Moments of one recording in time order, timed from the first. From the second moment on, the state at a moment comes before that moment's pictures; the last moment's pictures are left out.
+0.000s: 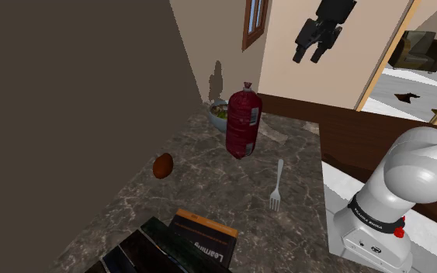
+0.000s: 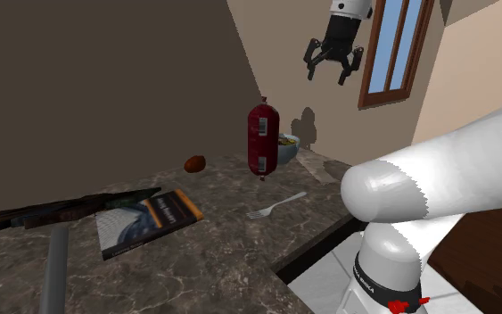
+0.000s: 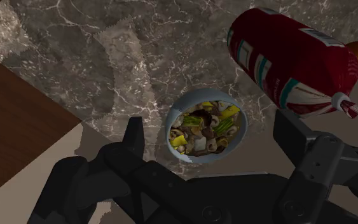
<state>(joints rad) 0.02 -0.81 -0.06 -2.28 0.08 1.68 0.13</state>
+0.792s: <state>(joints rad) 0.05 -0.72 0.17 -2.38 0.16 1.88 0.38</state>
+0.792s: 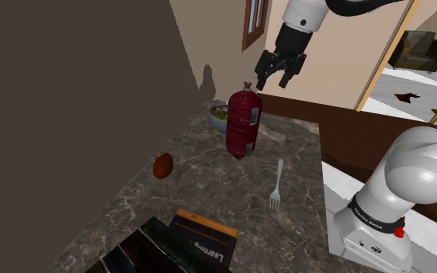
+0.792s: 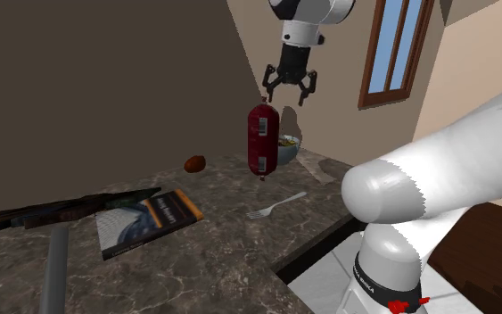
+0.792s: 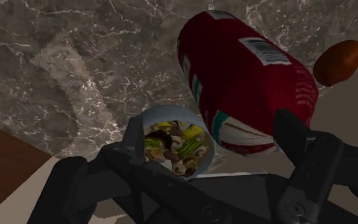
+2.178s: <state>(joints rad) 0.00 -0.03 0.65 -2.11 -0.11 2.22 1.08</state>
